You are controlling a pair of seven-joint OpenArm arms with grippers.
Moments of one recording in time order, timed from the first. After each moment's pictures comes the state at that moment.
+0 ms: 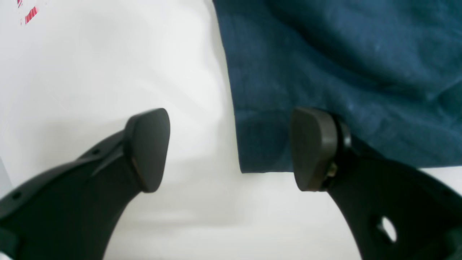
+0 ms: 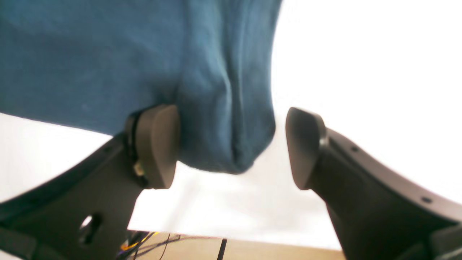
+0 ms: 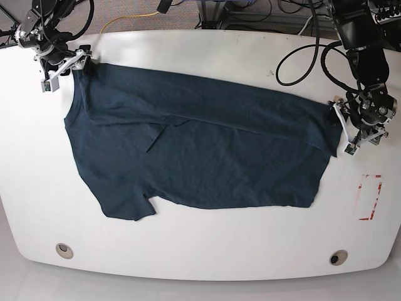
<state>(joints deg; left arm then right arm) -3.2 -19.0 -22.5 84.7 3.4 -43.0 50.5 -20.2 10.3 44.1 94.5 30.7 41.0 -61.6</state>
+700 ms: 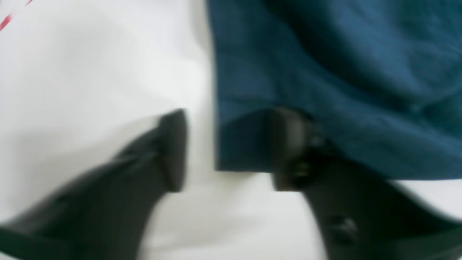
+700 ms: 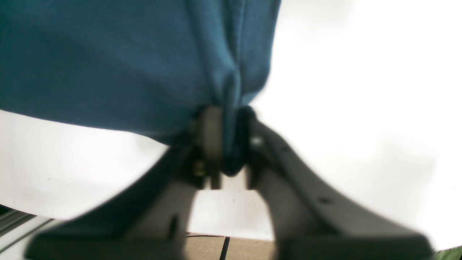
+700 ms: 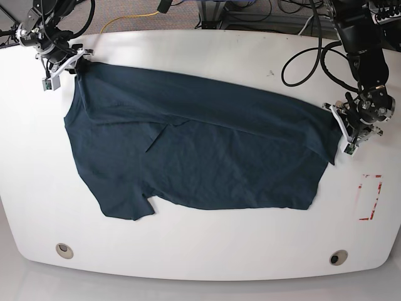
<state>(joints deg) -3.7 -19.3 -22.5 77.1 1.3 -42.9 43.8 -20.4 10.0 44.1 94.5 30.8 40.9 -61.5</state>
